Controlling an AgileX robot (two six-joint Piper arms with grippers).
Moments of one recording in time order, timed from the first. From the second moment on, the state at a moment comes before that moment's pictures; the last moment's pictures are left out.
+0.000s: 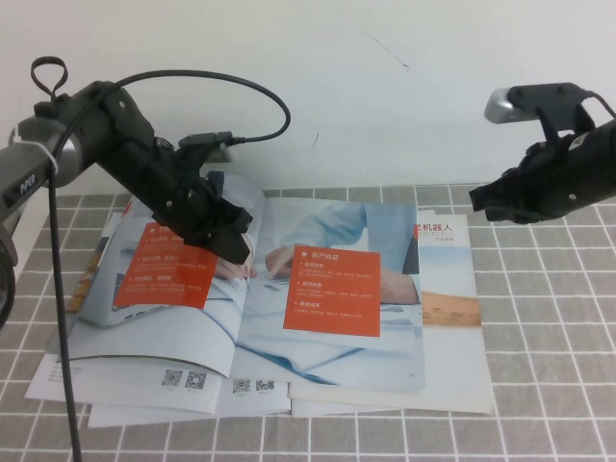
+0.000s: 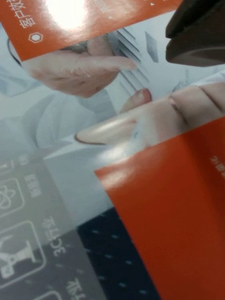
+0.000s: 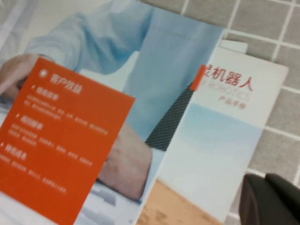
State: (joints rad) right arm 0.24 1.84 -1.35 0.38 0.58 -0.32; left arm -0.14 2.25 -1.90 -0.55 1.17 0.51
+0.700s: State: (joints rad) right arm 0.24 1.85 -1.12 1.05 0.52 -0.86; left arm -0.14 2.25 -1.90 -0.60 1.19 0.51
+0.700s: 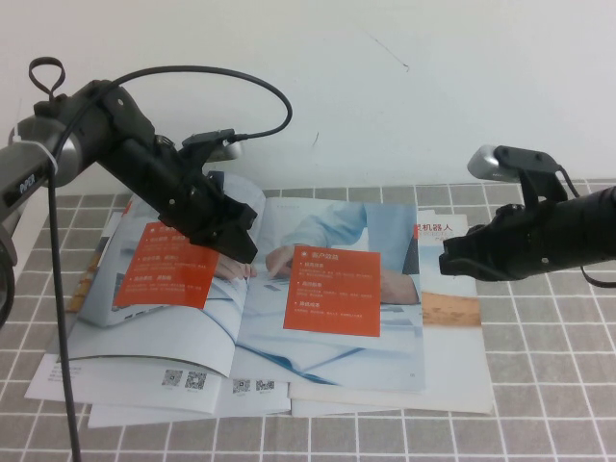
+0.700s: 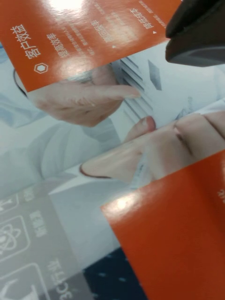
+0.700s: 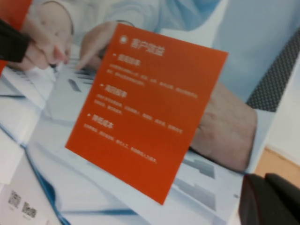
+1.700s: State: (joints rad) right arm 0.24 2.04 -1.17 1.29 0.60 -1.03; left arm -0.14 2.25 -1.90 -0.66 1.19 0.54
